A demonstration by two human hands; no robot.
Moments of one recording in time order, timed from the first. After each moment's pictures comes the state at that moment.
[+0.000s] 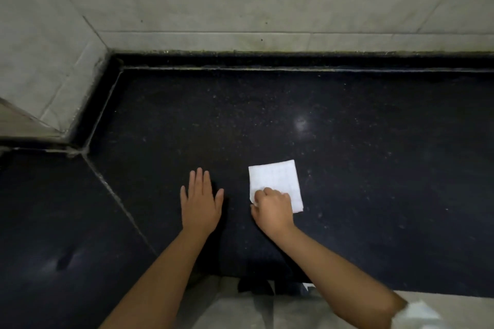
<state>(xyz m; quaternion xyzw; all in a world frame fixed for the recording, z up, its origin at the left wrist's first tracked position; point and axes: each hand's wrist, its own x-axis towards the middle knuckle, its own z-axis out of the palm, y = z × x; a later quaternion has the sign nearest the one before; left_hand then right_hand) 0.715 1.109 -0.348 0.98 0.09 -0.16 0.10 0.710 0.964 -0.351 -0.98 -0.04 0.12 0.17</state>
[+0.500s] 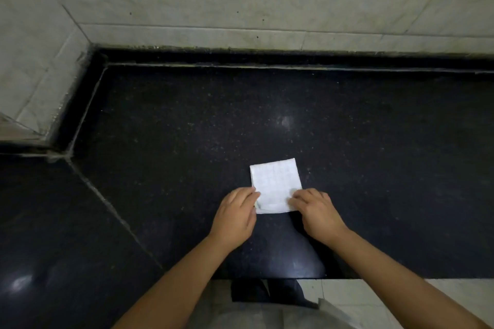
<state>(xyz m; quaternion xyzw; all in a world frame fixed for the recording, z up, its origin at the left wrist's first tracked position) 0.703 1.092 -0.364 0.95 -0.22 -0.07 0.23 0.692 0.891 -0.352 -0.98 -0.15 0.13 0.05</state>
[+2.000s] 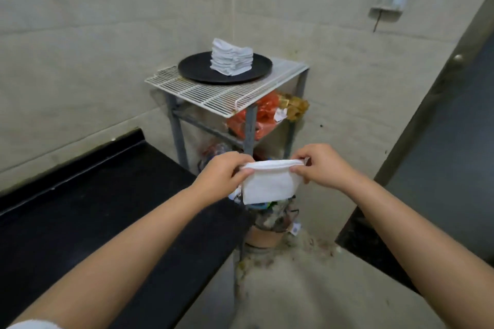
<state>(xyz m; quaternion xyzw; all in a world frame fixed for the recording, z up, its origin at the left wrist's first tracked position) 0.544 0.220 -0.162 0.67 -0.67 -0.07 0.31 0.372 0.110 -0.127 -0.91 0.33 -0.10 0.22</state>
